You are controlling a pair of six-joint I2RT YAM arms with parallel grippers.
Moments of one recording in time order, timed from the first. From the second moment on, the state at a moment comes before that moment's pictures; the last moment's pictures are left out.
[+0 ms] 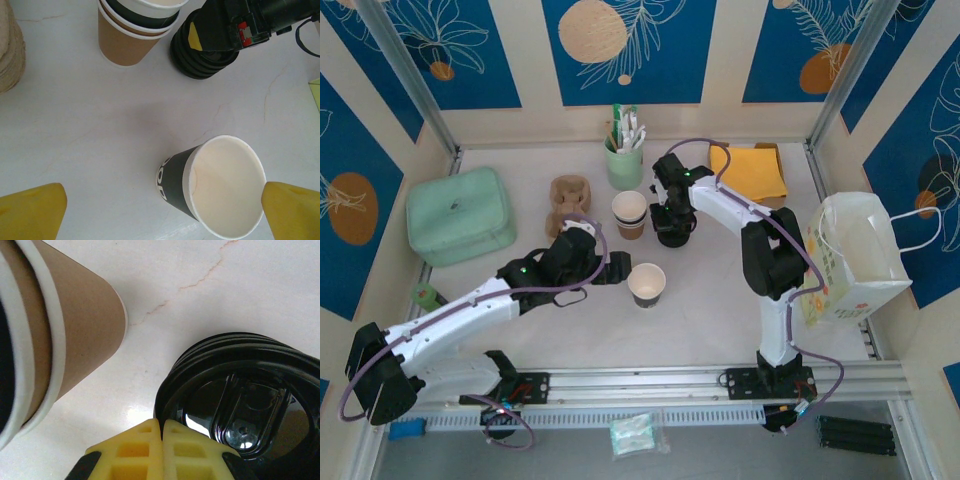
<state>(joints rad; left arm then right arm) -0.86 1.13 0.87 -0.48 -0.13 -0.71 0.50 2.02 1.64 -0.90 -0.12 0.24</state>
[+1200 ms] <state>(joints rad) -0.86 1.10 0.87 -0.38 -0.12 -0.81 0.45 1.40 1.41 -0.79 -0.49 0.47</state>
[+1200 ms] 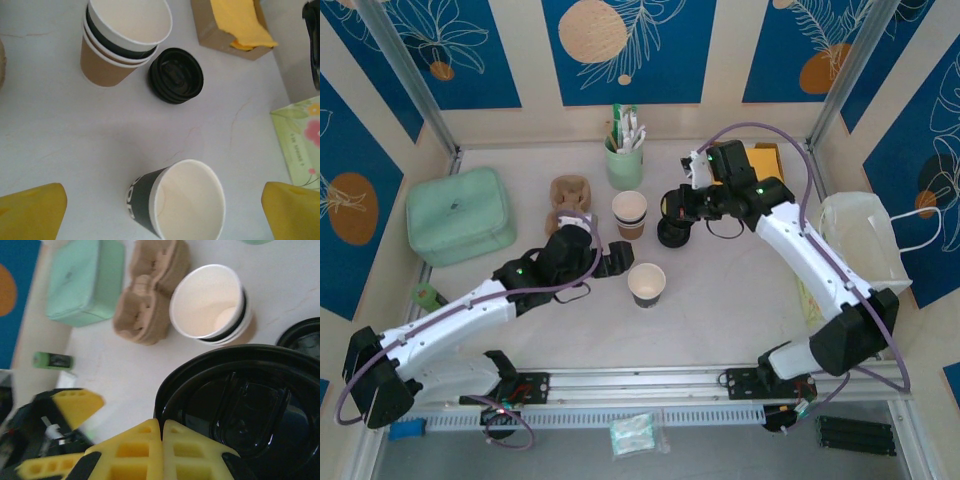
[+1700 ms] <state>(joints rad) -0.80 1.10 0.92 -0.23 -0.04 -0.92 0.44 1.28 1.29 -0.57 -0.79 0.68</state>
